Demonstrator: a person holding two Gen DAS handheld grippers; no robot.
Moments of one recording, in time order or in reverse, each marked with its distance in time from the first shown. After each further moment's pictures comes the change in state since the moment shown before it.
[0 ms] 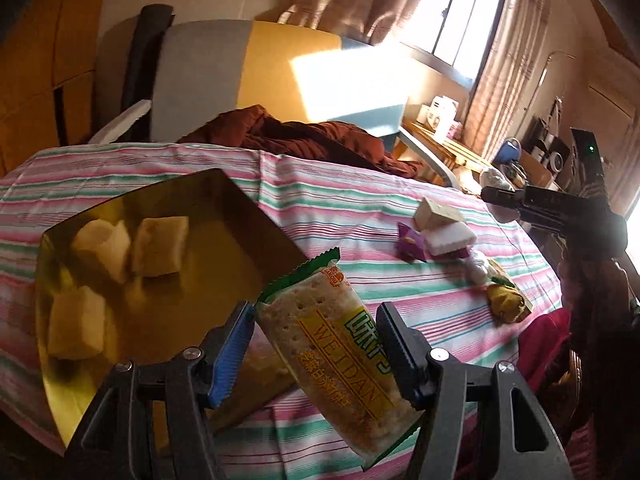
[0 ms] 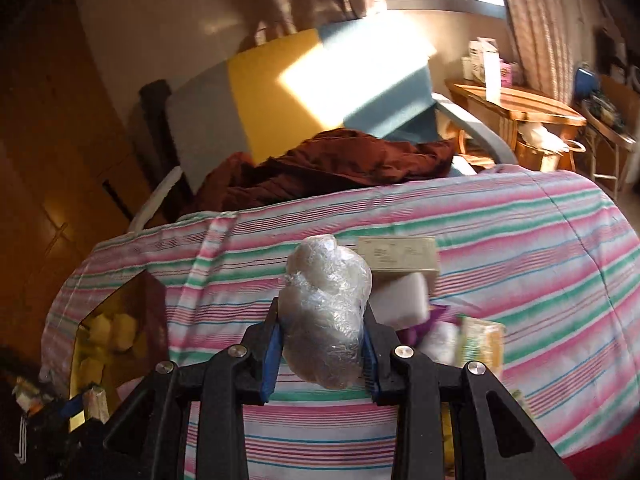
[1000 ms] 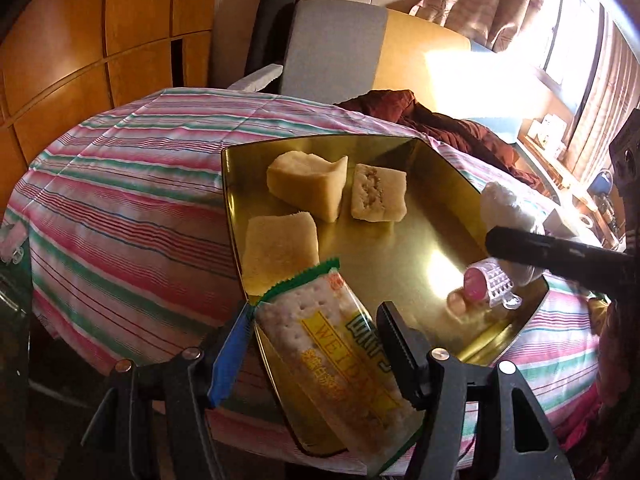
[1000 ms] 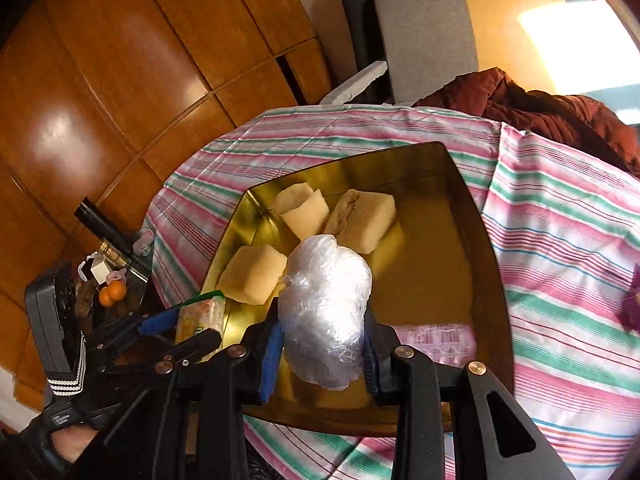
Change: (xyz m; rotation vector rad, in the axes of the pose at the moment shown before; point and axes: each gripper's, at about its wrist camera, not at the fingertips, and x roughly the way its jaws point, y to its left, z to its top) left arm -0.021 0.143 -0.047 -0.177 0.053 0.316; right arm 0.081 0.266 -0.109 -0.337 0.275 0.459
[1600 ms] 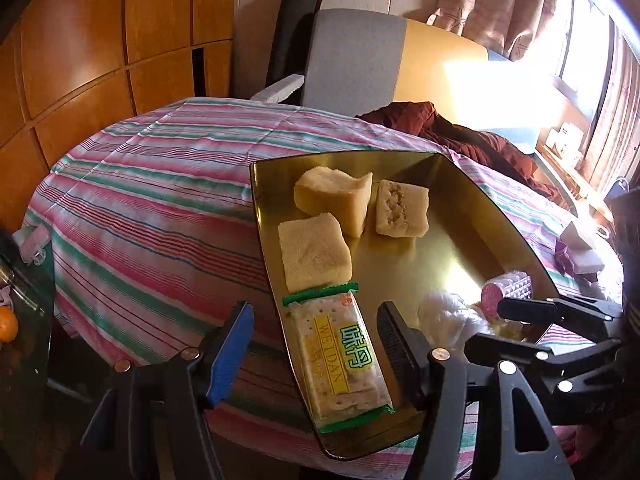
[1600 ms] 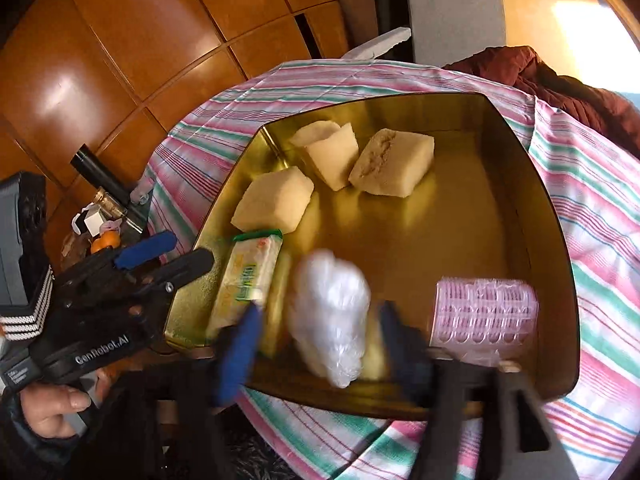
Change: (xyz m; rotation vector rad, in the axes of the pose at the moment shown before) left arm -0.011 0.007 0.004 -0.028 -0.043 0.066; right arm 0.036 0.015 -0.028 -0.066 0.124 -0.007
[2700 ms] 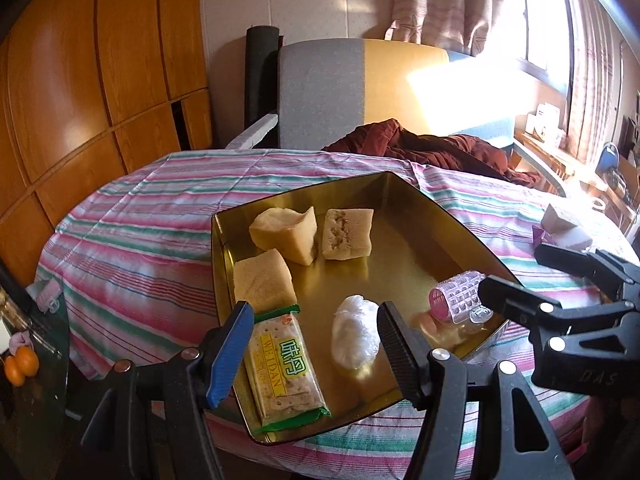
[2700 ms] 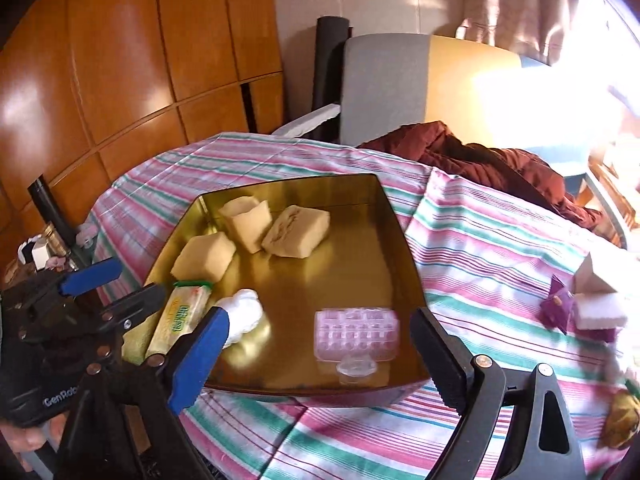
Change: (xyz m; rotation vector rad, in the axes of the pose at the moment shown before) left arm -0.038 -0.068 -0.006 0.161 -0.124 0.038; right arm -0.072 -0.004 -0.019 -0.008 -0.280 -0.312
